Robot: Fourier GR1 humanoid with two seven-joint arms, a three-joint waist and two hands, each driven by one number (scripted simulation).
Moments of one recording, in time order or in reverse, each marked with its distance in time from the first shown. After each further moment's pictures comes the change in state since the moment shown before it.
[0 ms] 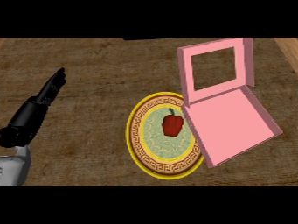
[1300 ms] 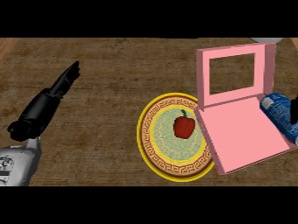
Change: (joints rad) left arm -0.074 -0.029 -0.043 -0.010 -0.013 -0.034 0.032; right arm -0.175 -0.521 -0.770 0.674 -0.404 0.344 -0.450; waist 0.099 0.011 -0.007
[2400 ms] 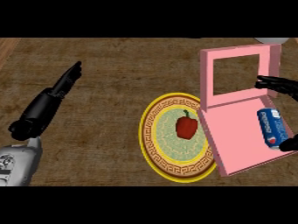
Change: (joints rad) left arm -0.008 -0.002 0.000 0.009 0.000 -0.020 -0.007; right arm -0.094 0.103 0.175 0.406 -0.616 0.121 0.022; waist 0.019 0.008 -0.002
